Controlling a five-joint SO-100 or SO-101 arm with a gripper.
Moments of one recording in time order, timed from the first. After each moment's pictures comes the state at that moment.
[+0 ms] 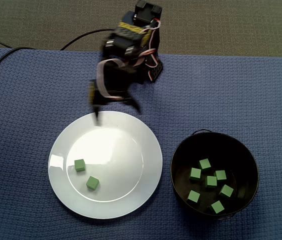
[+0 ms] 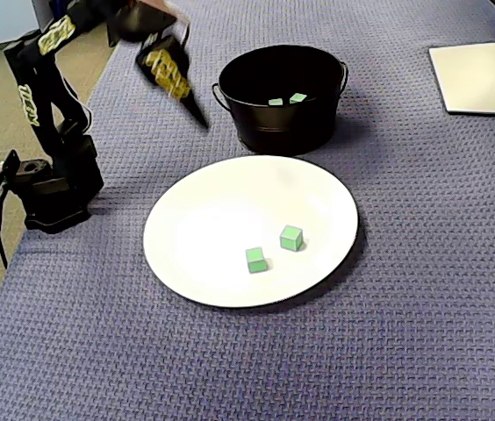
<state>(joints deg) 25.5 98.0 77.1 76.4 -120.8</state>
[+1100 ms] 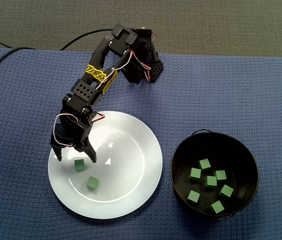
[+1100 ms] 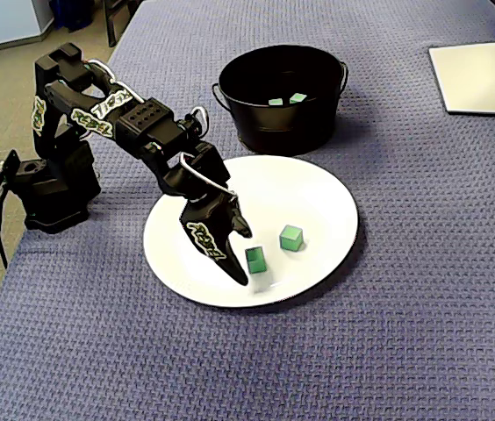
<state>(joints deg) 34.0 64.1 83.7 37.6 -111.6</state>
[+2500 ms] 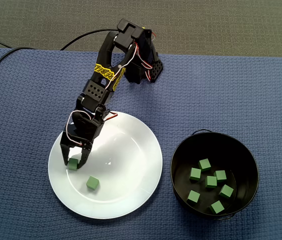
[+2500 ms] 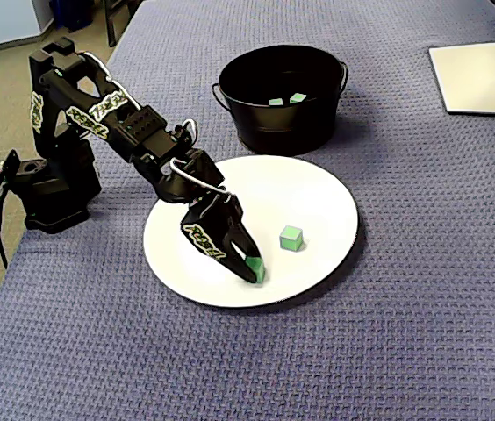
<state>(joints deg) 31.6 70.7 106.5 13.4 -104.1</state>
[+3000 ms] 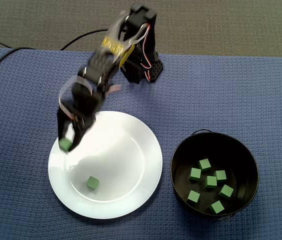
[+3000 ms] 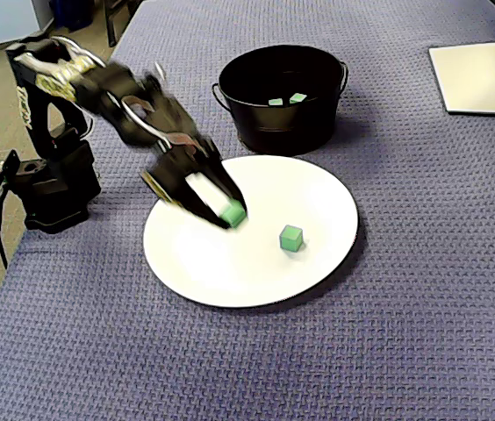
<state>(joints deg) 34.0 98.2 103.0 32.4 -67.6</state>
